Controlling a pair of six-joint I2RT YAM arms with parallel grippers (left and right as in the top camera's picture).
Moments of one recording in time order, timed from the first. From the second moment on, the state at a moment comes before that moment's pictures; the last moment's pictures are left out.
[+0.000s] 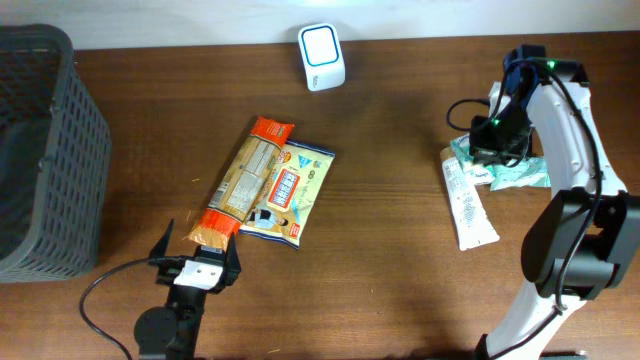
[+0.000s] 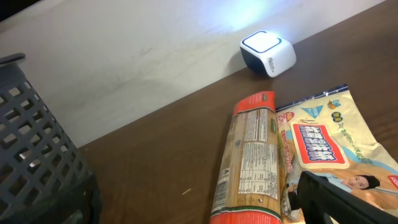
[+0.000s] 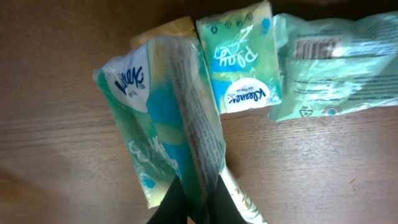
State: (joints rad) left arm -0.03 0.02 0.01 -0.07 0.08 0.41; right arm -0.13 2.01 1.77 -1.33 -0.09 0.08
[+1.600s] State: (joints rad) left arm -0.03 0.02 0.01 -0.07 0.08 0.41; right arm 0.42 2.28 1.76 -0.91 -0.50 0.21
